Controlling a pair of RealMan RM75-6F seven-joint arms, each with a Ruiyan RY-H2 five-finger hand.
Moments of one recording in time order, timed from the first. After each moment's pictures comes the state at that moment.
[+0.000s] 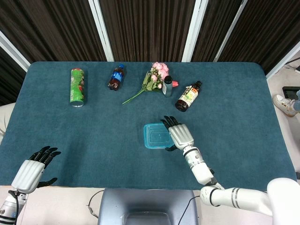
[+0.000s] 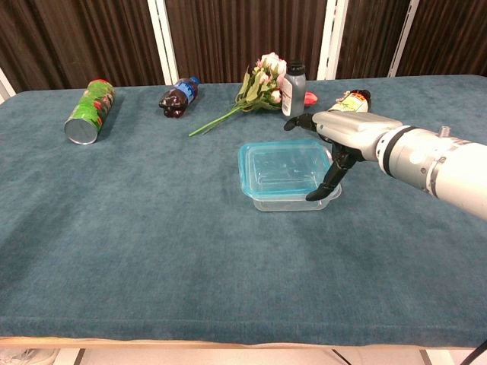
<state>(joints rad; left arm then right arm) -0.18 -1.16 0.06 -1.51 1.66 1.42 0.00 0.78 -1.66 0.20 -1.47 -0.89 0.99 -0.53</state>
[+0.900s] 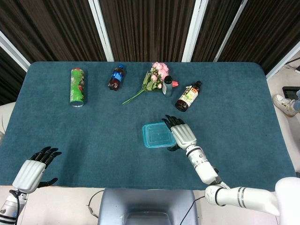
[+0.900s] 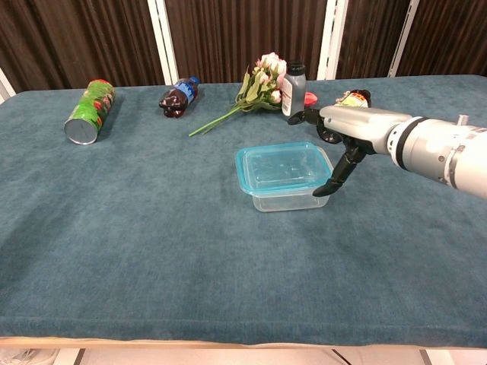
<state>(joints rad) -0.18 -1.16 0.06 -1.52 1.65 1.40 0.01 0.77 -1.58 0.19 -1.53 -0.88 0.95 -0.47</state>
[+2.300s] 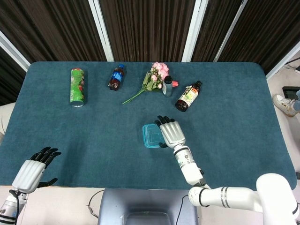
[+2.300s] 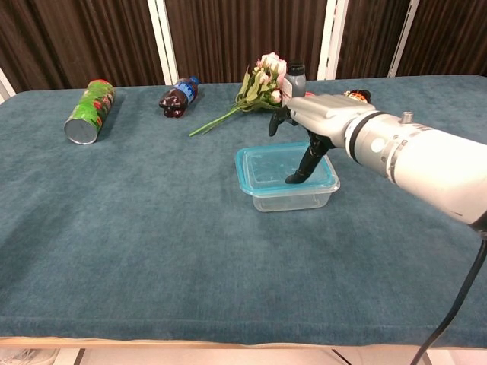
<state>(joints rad) -0.19 -1.16 0.06 -1.53 1.64 1.39 0.01 0.86 -1.72 0.24 -1.52 -0.77 1.10 -0.74</state>
